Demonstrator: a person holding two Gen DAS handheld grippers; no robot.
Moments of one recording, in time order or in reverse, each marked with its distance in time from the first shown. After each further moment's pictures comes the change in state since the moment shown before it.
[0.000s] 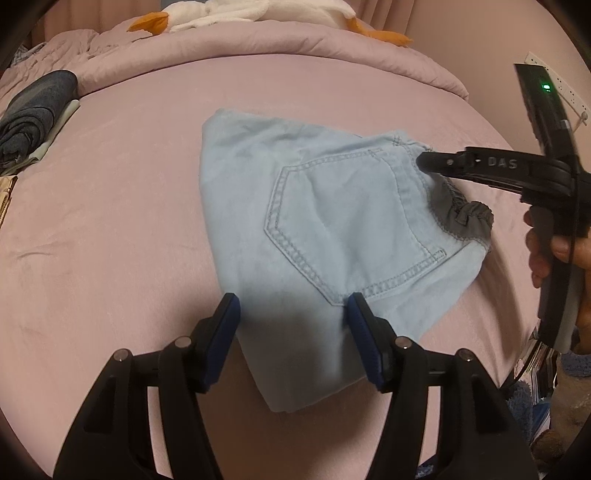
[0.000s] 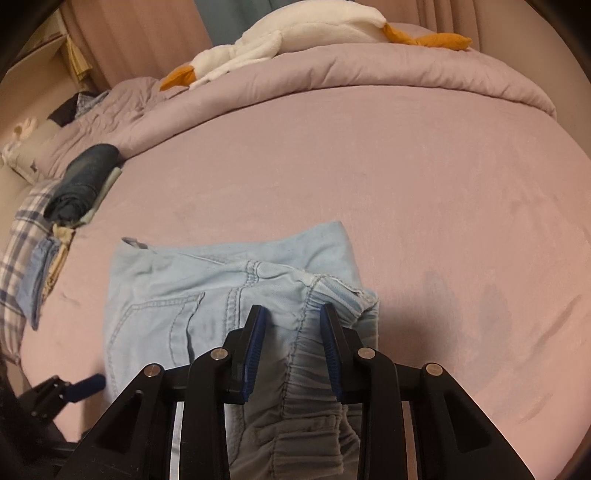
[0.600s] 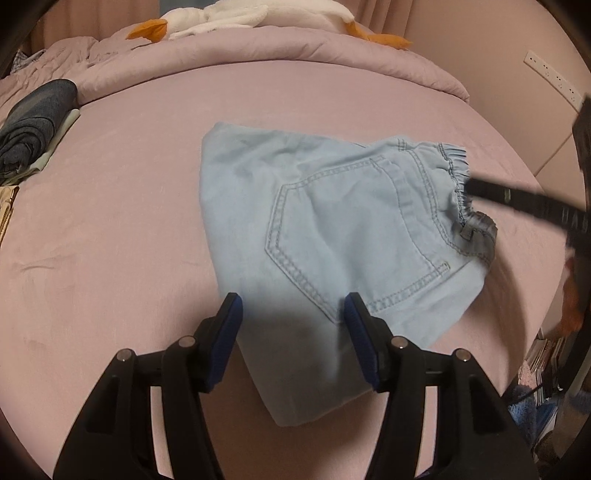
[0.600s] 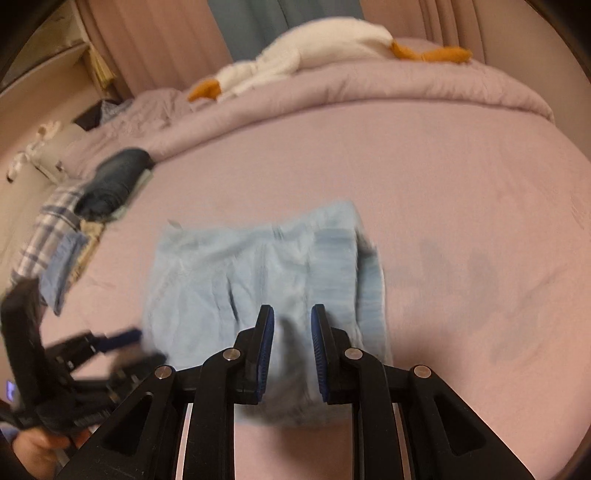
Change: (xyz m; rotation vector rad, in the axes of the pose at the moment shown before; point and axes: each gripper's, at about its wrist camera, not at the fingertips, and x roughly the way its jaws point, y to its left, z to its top) left arm 0.002 0.001 0.007 0.016 -0.017 0.014; right arm -0.043 0.013 -0.026 -0.024 -0.084 0.072
